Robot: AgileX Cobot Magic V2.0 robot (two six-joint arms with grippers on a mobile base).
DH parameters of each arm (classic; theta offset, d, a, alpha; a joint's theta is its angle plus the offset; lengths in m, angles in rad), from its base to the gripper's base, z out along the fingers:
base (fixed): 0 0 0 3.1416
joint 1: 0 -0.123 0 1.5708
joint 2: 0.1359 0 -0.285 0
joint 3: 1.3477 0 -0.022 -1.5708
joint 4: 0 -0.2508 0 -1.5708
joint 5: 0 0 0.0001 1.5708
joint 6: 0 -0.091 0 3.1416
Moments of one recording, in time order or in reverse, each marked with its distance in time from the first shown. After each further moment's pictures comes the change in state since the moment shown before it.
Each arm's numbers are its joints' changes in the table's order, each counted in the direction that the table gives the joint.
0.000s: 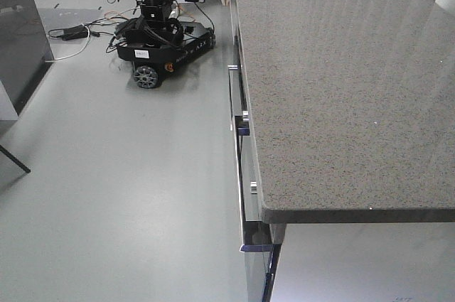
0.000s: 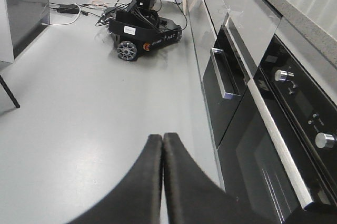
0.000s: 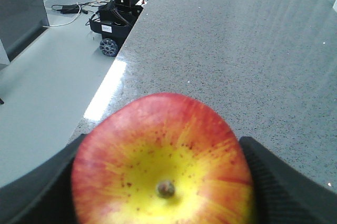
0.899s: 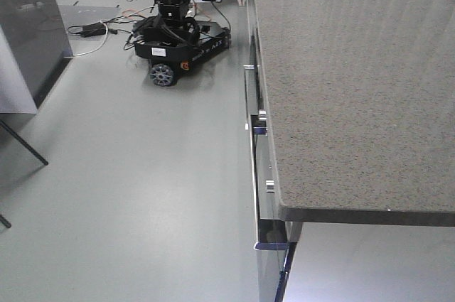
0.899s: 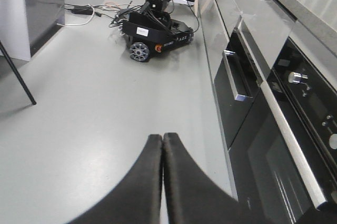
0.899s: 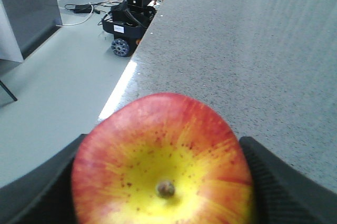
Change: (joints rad) left arm 0.000 0.000 0.000 0.000 0.000 0.000; right arm 0.000 0.000 0.000 0.000 0.000 0.000
